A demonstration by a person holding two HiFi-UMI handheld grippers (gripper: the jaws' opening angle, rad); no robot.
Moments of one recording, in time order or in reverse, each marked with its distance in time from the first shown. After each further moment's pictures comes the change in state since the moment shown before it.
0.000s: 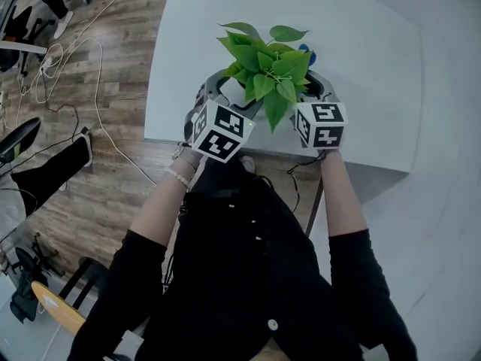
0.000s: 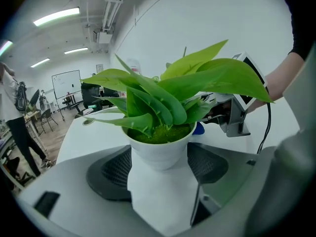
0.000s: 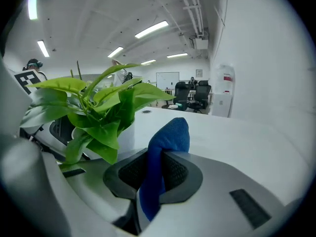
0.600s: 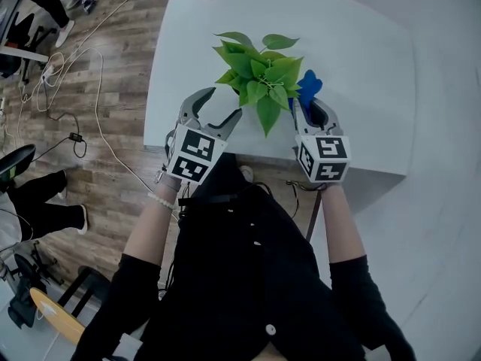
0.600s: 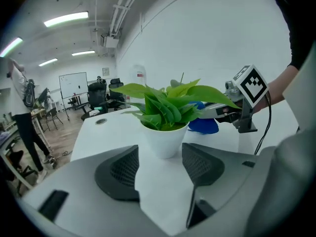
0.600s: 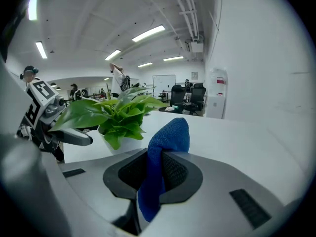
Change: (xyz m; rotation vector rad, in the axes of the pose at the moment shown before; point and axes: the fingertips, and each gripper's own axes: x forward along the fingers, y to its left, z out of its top) left arm -0.049 0.013 -0.010 -0.023 -0.062 0.036; right arm -0.055 0.004 -0.014 0.026 -0.026 -0.037
